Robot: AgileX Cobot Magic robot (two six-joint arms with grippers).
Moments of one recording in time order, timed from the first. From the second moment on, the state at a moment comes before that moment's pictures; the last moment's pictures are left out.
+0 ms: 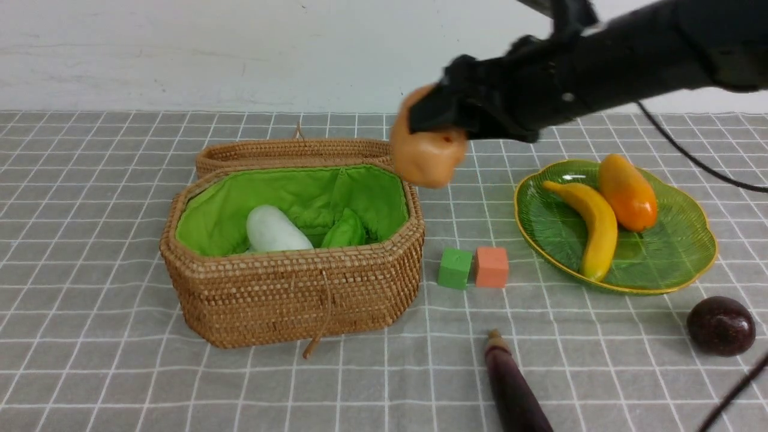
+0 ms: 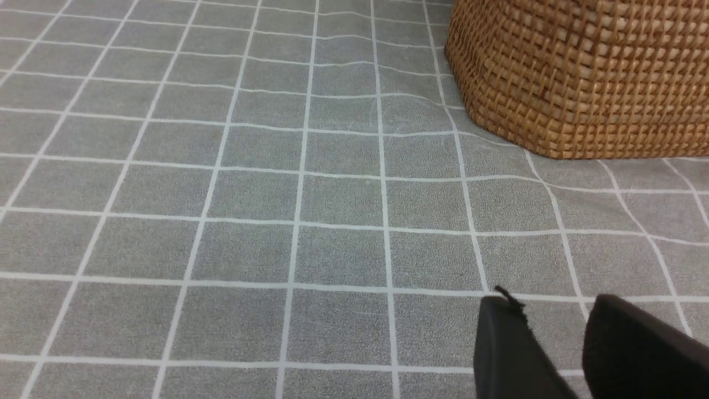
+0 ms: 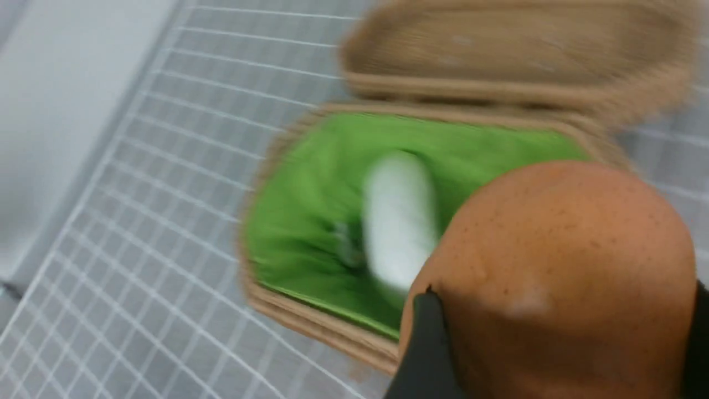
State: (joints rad) right arm 0.41 1.77 -1.63 0.80 0.68 -0.38; left arm -0.10 -0.01 0.03 0.12 0.41 -0.26
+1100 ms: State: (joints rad) right arm 0.42 1.71 -1.44 0.27 0.98 -0.10; left arm -0.10 -0.01 0.03 0.12 0.41 -0.26
